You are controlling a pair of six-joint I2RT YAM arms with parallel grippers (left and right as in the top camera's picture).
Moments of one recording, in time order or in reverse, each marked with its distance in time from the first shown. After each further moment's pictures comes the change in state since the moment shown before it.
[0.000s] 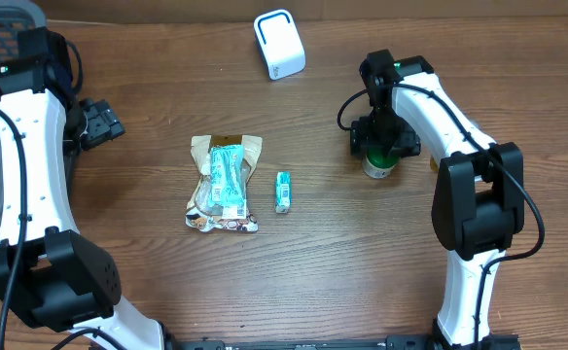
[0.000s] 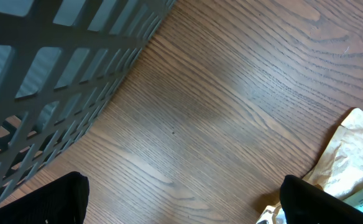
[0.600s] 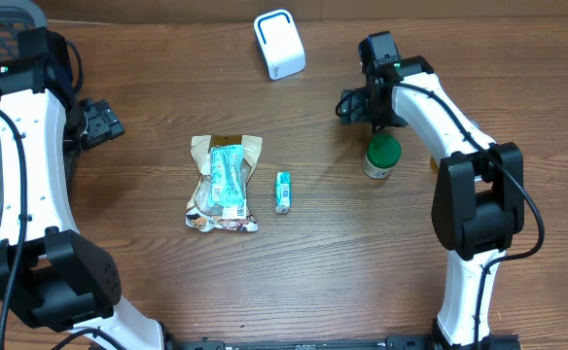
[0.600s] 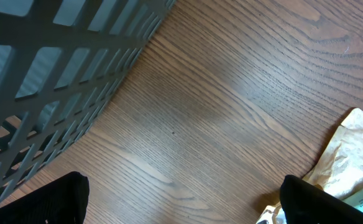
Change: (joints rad) left arm 0.000 0.000 0.000 0.000 0.000 0.000; right arm 0.000 0.000 -0.001 0.348 -0.044 0.005
